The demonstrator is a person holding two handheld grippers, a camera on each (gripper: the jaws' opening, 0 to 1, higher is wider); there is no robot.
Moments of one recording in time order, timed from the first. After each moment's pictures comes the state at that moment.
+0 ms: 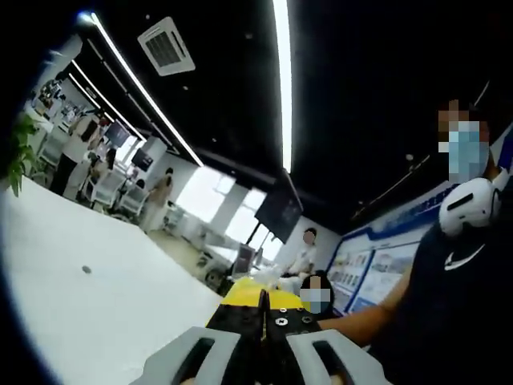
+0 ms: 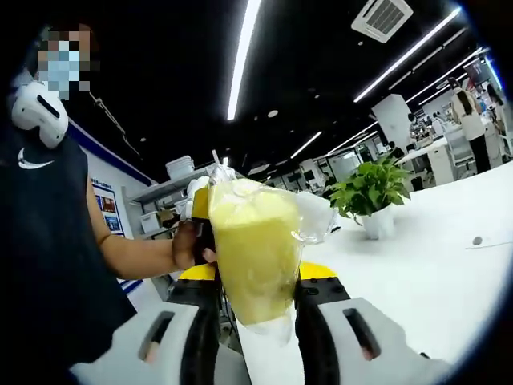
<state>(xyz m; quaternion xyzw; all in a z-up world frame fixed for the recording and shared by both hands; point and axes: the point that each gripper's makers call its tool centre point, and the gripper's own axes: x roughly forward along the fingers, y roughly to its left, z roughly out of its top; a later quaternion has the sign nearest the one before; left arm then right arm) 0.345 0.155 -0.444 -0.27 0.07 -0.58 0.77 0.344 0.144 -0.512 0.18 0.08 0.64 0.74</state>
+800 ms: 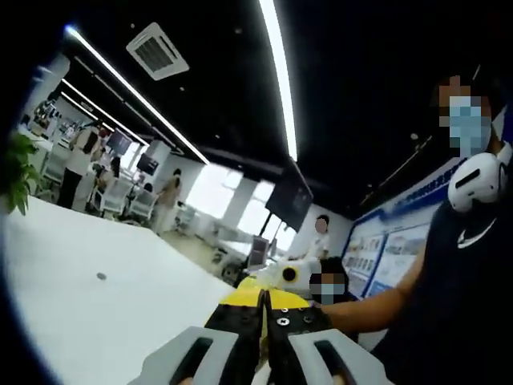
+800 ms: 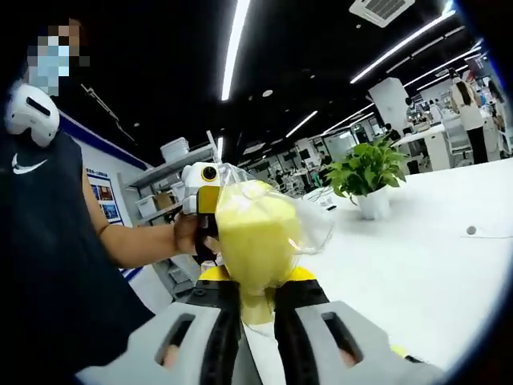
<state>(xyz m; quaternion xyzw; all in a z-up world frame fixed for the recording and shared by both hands) 0.345 0.156 -0.462 -0.22 0.06 -0.56 0.79 0.337 0.136 -0.524 0.15 0.14 0.64 0.74</state>
